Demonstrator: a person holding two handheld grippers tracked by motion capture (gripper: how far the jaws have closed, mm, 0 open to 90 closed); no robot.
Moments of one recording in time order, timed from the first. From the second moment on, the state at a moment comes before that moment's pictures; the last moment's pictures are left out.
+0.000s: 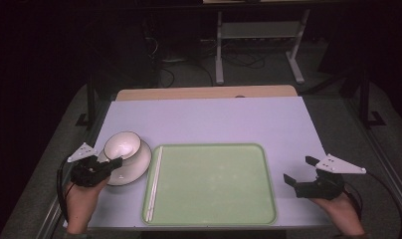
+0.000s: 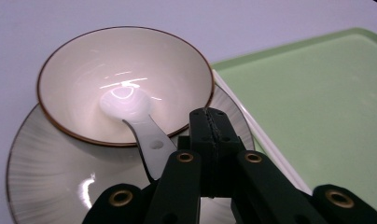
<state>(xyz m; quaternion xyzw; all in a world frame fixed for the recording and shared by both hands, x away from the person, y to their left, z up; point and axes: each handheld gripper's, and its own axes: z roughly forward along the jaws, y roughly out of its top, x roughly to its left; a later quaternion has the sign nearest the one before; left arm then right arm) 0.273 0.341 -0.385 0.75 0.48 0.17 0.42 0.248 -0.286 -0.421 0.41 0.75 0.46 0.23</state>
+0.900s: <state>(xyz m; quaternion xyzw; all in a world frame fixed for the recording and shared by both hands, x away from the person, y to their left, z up) 0.271 0.379 -0.379 0.72 0.51 0.19 0.43 0.248 -0.286 -0.421 0.41 0.75 0.46 0.23</state>
